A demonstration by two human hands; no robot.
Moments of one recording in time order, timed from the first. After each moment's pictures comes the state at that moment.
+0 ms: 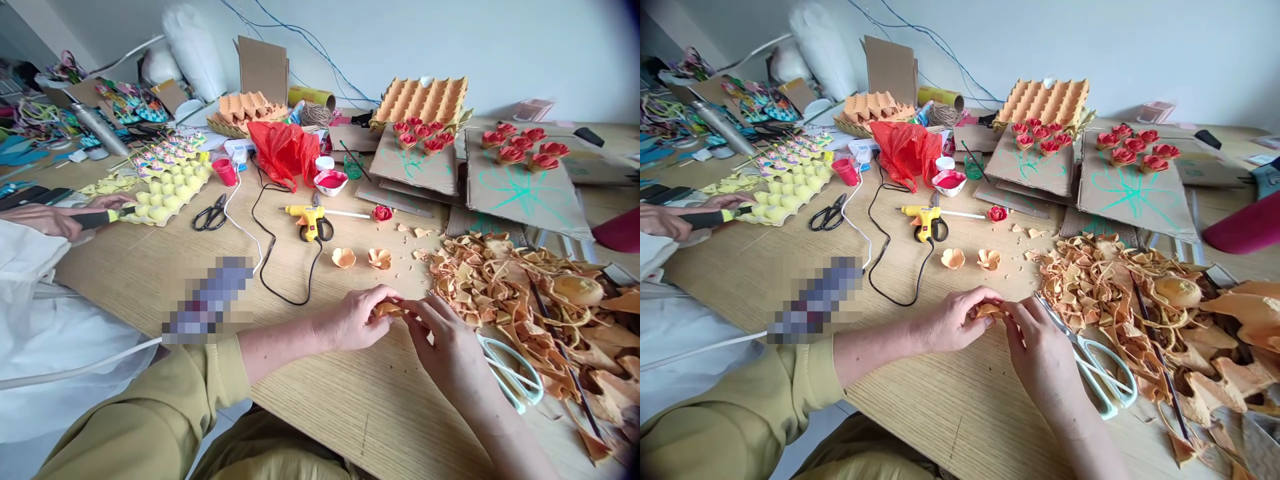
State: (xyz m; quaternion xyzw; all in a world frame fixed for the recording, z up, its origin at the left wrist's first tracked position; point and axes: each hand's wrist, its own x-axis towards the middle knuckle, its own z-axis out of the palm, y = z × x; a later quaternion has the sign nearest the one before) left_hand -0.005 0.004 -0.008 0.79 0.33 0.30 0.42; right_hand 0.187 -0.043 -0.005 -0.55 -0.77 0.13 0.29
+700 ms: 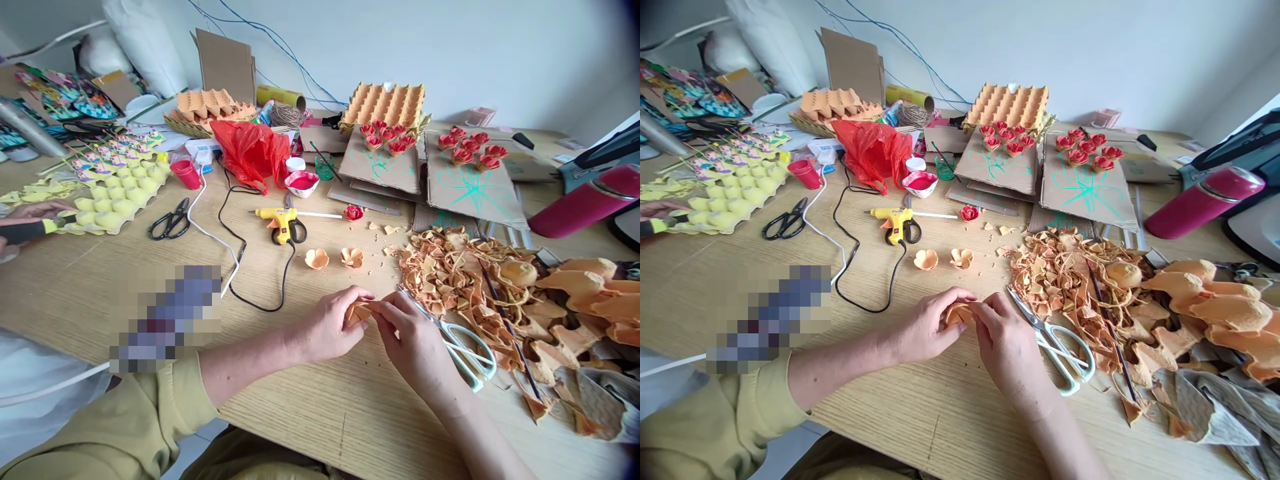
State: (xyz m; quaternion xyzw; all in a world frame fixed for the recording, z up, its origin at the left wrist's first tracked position) left_hand -0.003 -0.002 -0.003 0.77 0.38 0.27 0.44; right_hand 0.178 -0.047 0.005 -0.56 -0.77 0.15 0.28
